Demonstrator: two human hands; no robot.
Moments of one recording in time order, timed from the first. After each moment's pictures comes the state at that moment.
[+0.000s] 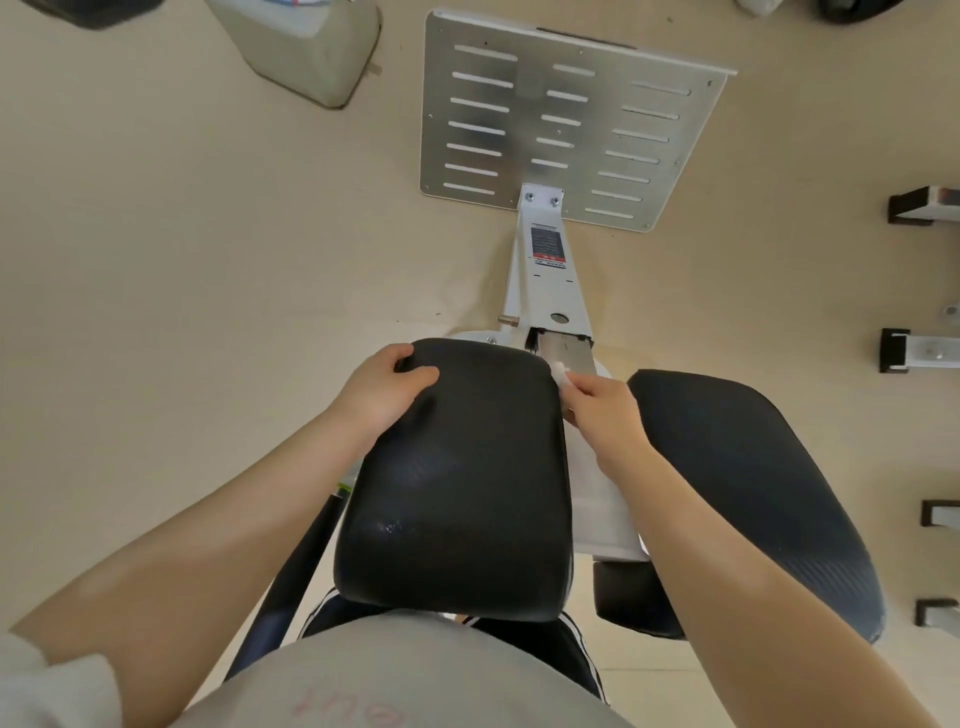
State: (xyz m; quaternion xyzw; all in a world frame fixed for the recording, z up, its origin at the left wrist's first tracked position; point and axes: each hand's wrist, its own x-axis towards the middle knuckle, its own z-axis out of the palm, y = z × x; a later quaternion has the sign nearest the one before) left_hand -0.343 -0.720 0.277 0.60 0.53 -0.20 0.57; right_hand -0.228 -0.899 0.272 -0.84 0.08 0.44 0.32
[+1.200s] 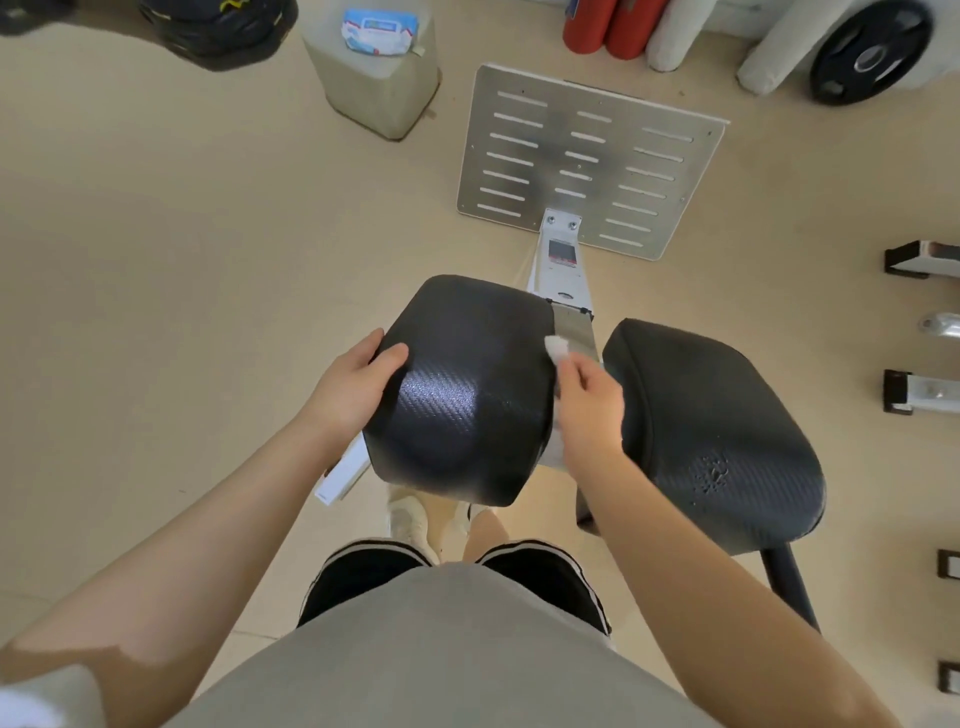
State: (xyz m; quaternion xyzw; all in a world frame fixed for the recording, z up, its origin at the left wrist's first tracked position) left_hand -0.460 -0.799 0.359 0.59 0.52 -0.04 0.61; right_hand -0.324 -0.956 0.329 -0.83 0.06 0.33 0.45
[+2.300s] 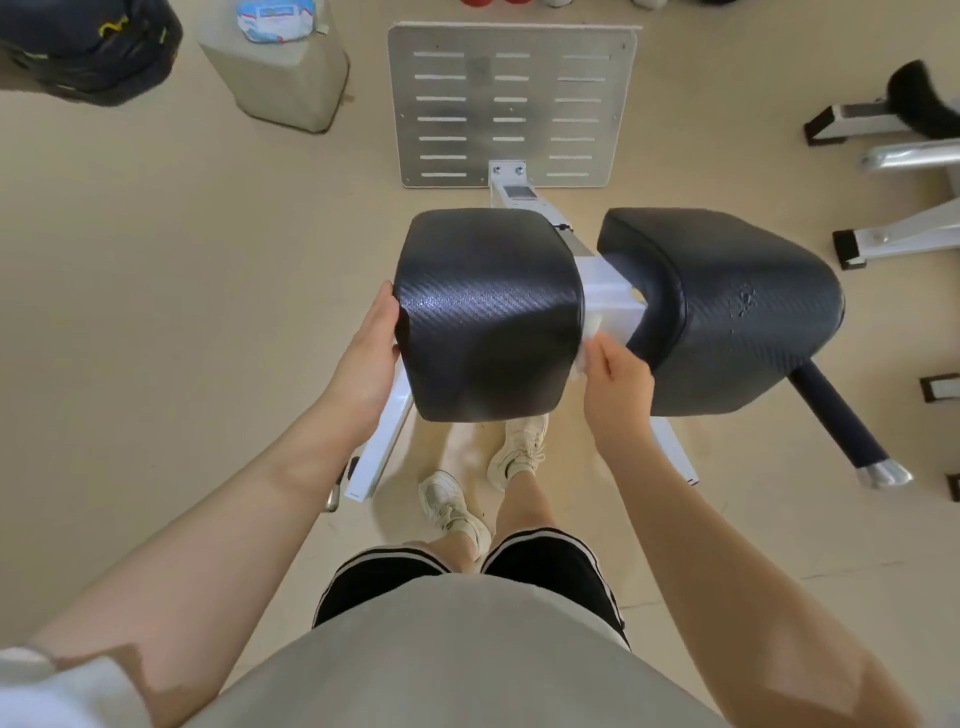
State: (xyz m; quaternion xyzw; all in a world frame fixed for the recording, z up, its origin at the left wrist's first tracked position) left_hand -0.516 -0.805 0.348 0.58 0.40 -0.04 0.71; right_hand -0.437 -1.004 0.319 -0.90 0.02 0.17 0.40
